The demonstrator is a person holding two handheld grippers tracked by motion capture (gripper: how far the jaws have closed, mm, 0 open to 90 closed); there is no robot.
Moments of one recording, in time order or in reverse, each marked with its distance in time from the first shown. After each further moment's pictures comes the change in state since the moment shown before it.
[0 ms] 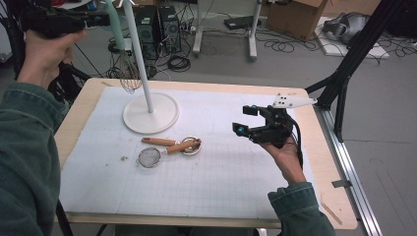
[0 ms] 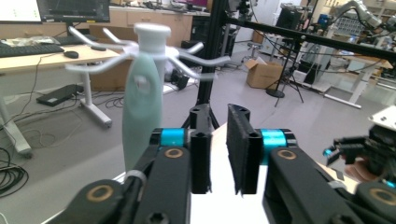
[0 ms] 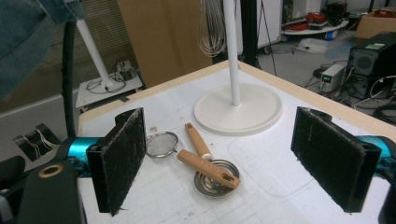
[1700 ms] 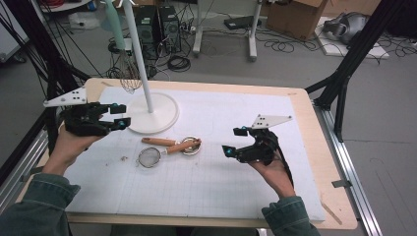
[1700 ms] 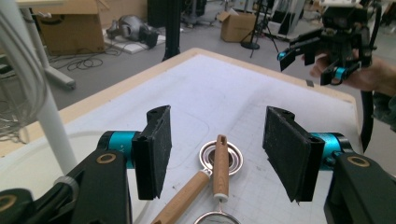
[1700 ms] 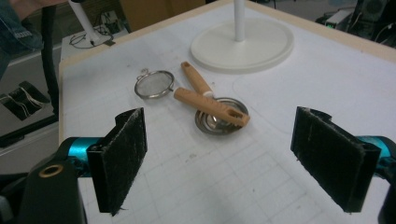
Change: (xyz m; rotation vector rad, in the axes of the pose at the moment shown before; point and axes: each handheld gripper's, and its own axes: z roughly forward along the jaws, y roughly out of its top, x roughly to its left) left arm -0.058 -0.193 -0.001 0.148 -0.112 0.079; right arm 0.011 -0.051 0.028 0.198 -0.042 0.002
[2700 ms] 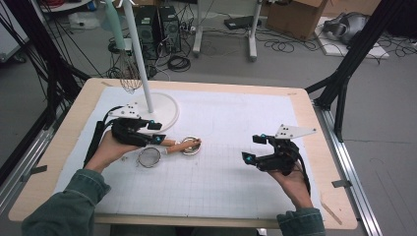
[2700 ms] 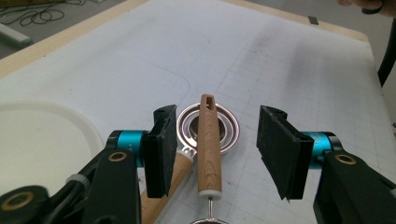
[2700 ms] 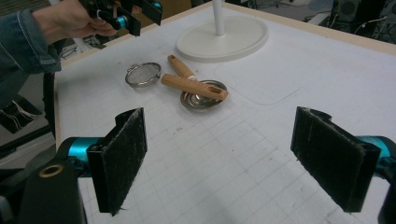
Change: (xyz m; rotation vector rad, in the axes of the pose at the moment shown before) left arm -0.007 -0.035 0.094 0.226 -0.082 0.039; right arm -0.010 -0.035 -0.043 -0.053 -0.046 0.035
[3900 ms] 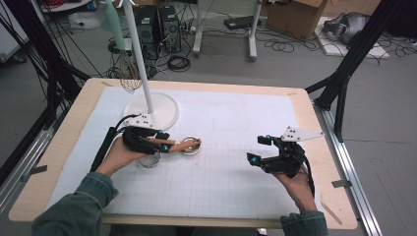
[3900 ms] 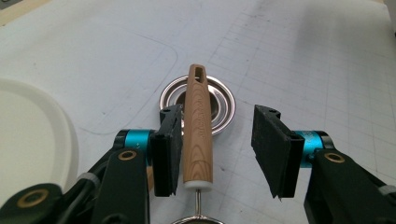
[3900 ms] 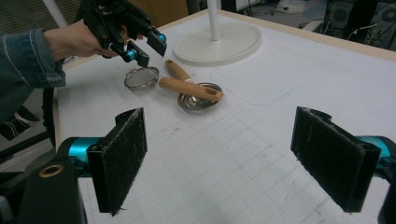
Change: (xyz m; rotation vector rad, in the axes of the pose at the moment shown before) left arm -0.008 -0.015 0.026 0.084 0.004 0.019; right arm -0.001 -0.006 -0.013 -0.029 -0.013 0.007
